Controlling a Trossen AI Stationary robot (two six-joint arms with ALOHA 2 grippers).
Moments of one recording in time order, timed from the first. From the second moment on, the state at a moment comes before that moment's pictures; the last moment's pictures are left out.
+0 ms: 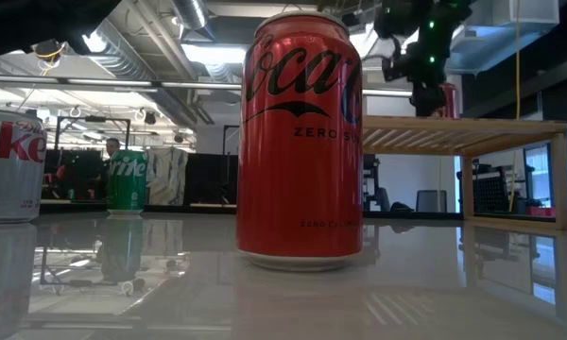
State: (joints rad) left arm -0.14 0.05 0.01 0.67 -0.40 0.34; right arm -0.54 1.38 1.27 -0.93 0.74 -0.50
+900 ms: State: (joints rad) left arm -0.14 0.37 0.10 0.67 -0.35 0.32; right arm -0.05 1.14 1.27 -0.83 0.57 -0.16
